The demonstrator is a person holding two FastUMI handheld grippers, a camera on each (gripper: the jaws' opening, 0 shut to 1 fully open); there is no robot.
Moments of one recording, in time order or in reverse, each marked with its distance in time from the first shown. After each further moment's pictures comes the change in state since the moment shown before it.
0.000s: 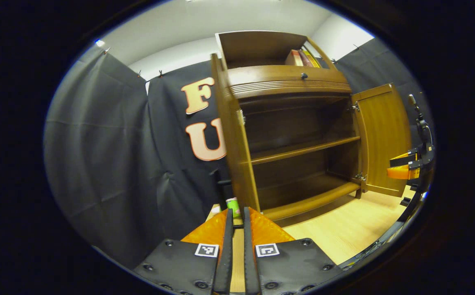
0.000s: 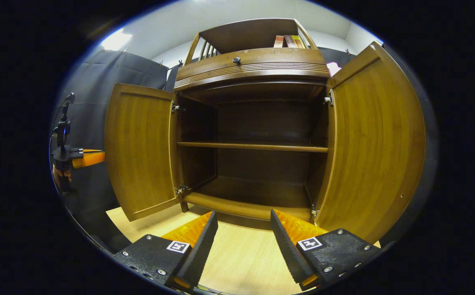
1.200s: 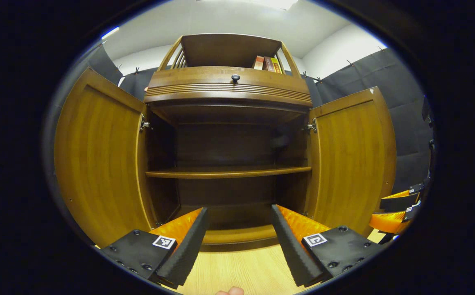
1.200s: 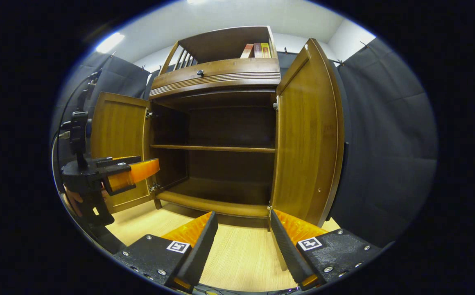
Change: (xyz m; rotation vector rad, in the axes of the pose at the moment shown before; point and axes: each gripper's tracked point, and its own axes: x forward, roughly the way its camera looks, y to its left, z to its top) left arm 0.092 -0.242 0.034 -0.182 -0.113 -0.106; right arm -0.068 -0.090 -0.008 0.012 -0.038 -0.178
